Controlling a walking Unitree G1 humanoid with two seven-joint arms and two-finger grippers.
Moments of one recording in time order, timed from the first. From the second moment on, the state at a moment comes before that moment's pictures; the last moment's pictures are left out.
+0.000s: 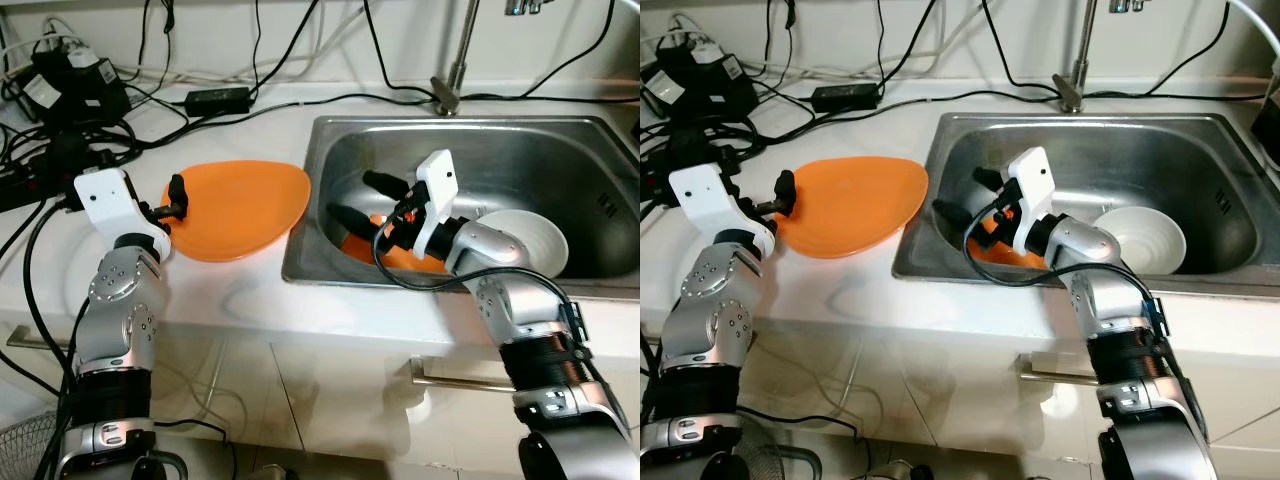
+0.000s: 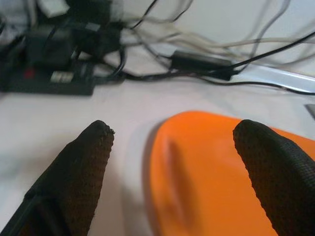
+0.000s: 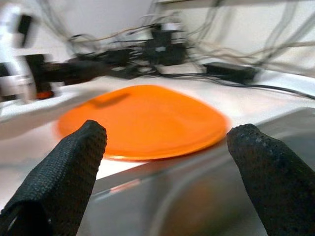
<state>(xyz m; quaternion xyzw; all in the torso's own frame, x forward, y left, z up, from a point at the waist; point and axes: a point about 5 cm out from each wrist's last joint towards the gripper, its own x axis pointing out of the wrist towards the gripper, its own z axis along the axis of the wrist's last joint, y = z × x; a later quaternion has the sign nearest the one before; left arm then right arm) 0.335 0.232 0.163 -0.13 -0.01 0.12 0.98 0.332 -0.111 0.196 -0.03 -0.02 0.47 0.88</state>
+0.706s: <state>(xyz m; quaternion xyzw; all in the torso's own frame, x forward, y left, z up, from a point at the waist) 0.344 0.232 0.148 -0.31 0.06 0.15 0.94 0.320 -0.109 0.197 -0.06 0.00 0.50 0.86</state>
